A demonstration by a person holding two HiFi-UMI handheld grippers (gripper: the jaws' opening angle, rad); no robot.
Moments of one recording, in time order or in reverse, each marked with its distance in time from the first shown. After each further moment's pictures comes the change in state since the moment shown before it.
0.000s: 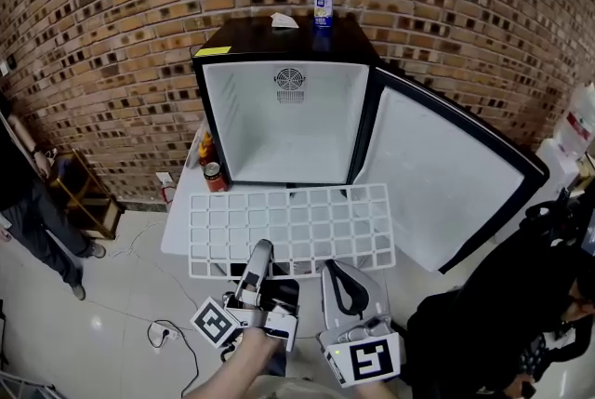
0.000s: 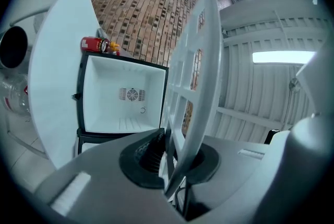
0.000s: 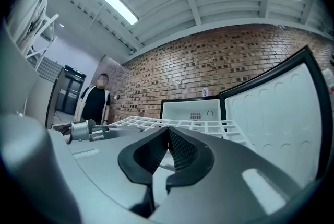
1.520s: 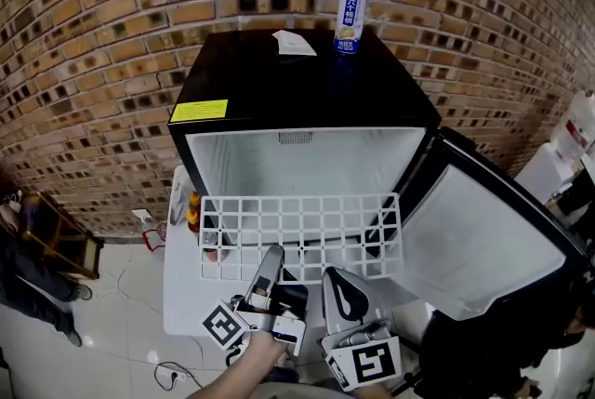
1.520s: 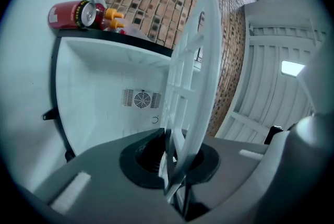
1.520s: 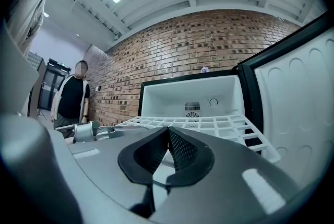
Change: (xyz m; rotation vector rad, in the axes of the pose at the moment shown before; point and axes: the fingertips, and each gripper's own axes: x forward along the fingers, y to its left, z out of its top) left arm 0.173 0.101 0.116 -0.130 0.122 0.073; right arm 0.221 -0.042 -0.035 0.027 0.103 -0.113
